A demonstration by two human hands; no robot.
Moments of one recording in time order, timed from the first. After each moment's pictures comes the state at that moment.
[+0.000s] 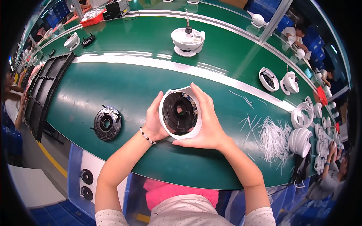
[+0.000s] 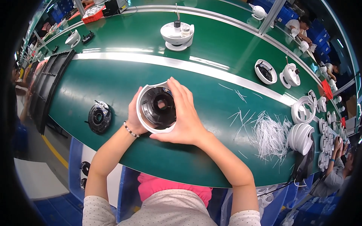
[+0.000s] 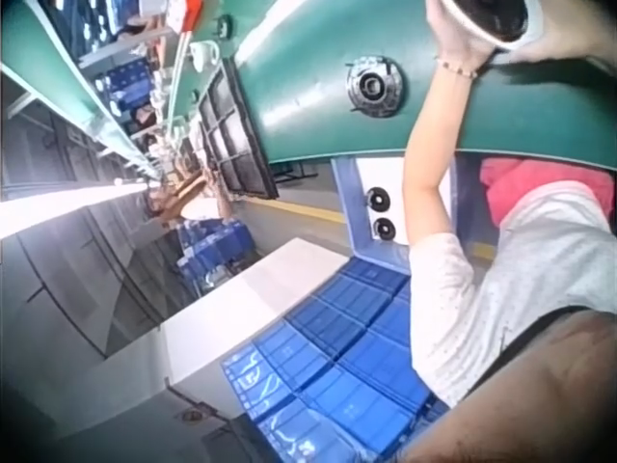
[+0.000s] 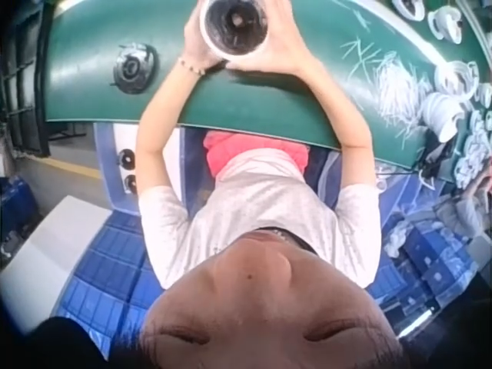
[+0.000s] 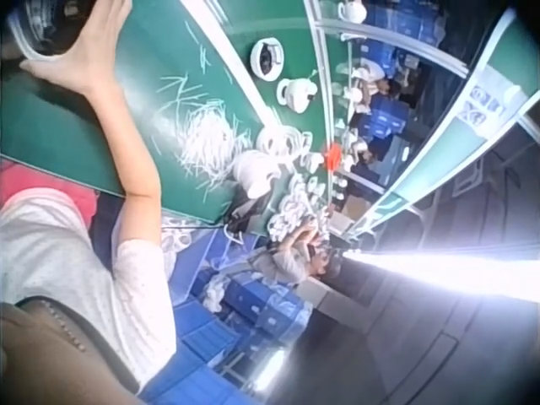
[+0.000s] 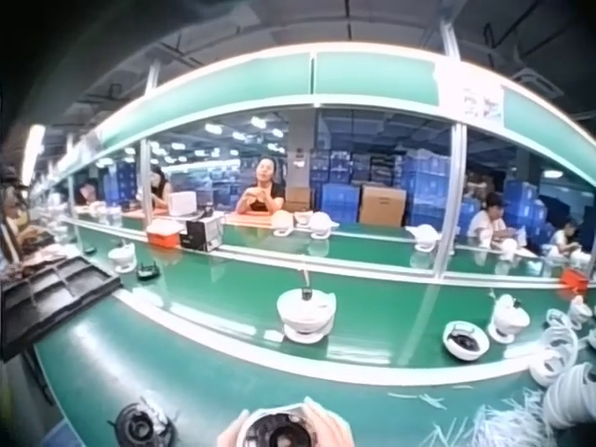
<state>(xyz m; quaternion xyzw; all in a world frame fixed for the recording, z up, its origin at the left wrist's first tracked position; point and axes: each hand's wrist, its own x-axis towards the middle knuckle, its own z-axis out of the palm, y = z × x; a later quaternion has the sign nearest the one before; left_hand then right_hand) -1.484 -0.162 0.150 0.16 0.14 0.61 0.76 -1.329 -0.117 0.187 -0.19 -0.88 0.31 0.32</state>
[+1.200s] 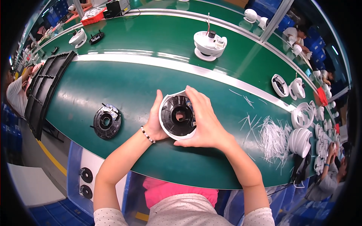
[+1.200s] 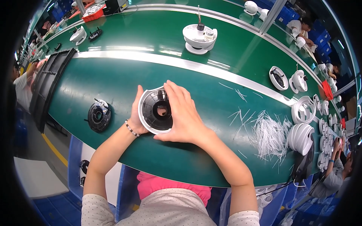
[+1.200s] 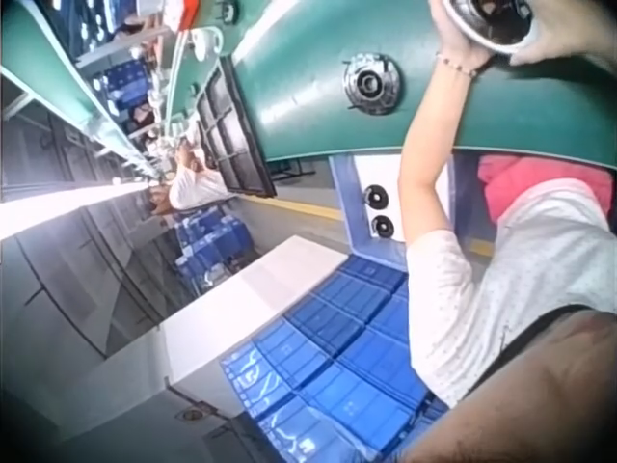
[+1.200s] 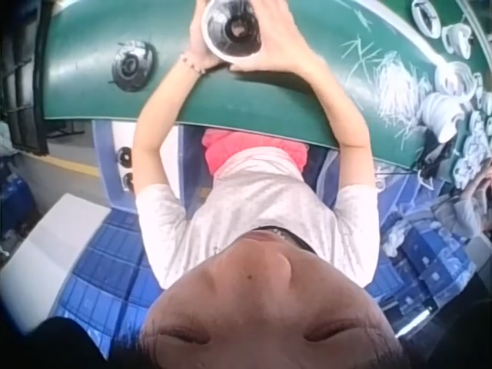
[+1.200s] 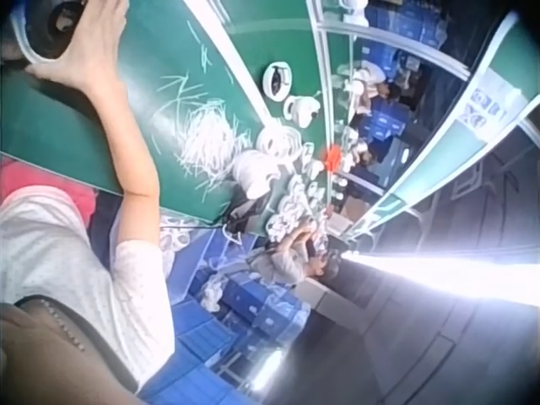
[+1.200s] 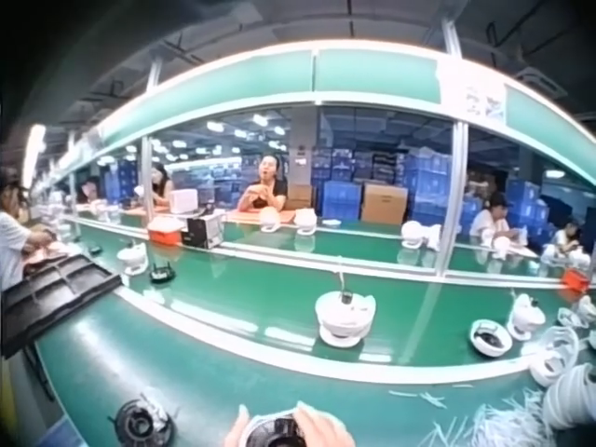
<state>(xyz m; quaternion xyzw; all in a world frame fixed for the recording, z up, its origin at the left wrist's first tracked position) -1.493 -0.158 0.140 0.15 0.17 0.57 0.79 -1.340 -0.113 0.186 -0.23 -0.91 0.25 0.22</state>
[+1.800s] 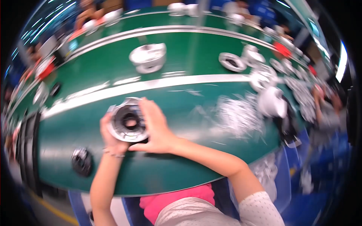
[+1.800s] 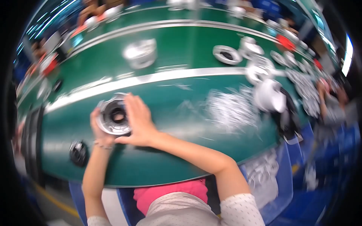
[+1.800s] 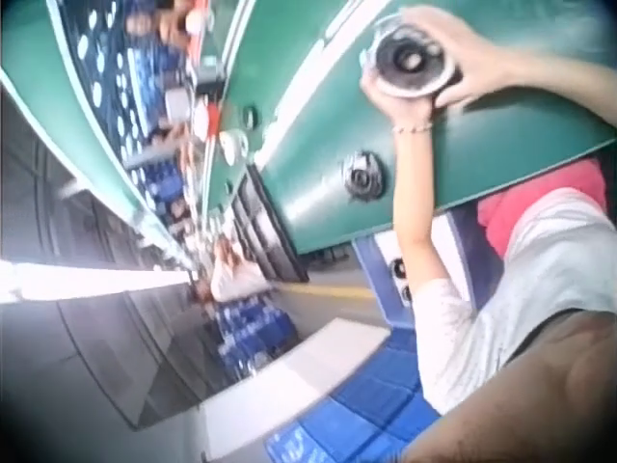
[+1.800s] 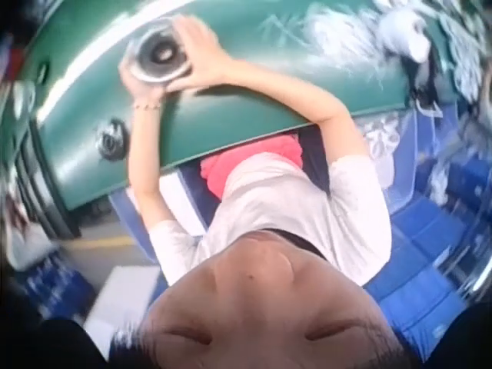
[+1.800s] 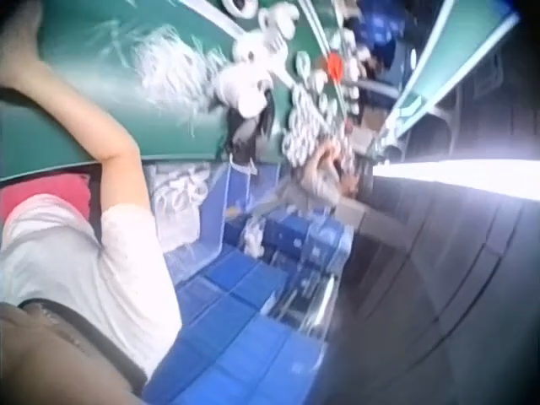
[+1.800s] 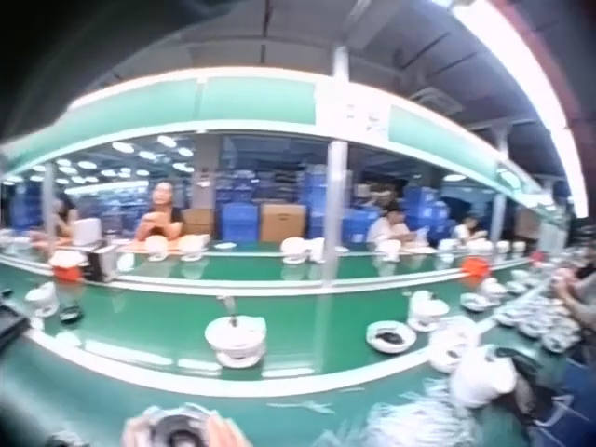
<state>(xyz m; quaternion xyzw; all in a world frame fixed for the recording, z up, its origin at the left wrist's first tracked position) -1.525 -0.123 0.135 0.15 0.21 0.66 0.71 -1.374 -0.106 0.125 -0.31 -0.85 0.18 0.39</state>
